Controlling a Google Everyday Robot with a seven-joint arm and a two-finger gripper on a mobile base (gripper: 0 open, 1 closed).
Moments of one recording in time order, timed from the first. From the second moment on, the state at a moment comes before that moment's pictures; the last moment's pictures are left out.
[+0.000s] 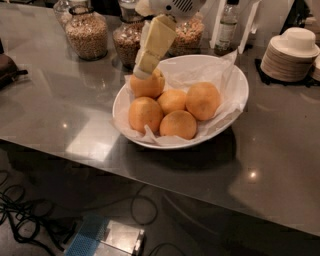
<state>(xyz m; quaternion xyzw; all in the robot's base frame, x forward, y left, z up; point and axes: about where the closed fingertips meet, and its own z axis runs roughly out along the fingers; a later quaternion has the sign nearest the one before) 0.557 0.043 1.025 -0.70 0.63 0.15 0.30</state>
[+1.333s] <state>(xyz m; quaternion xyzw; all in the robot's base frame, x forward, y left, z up) 0.592 0.040 0.947 -0.67 0.66 0.24 0.23</state>
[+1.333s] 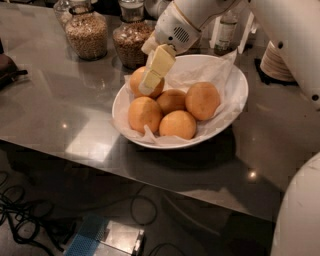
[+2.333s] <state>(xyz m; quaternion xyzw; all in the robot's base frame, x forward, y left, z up) 0.596 0.037 0.938 -0.66 0.67 0.24 0.23</state>
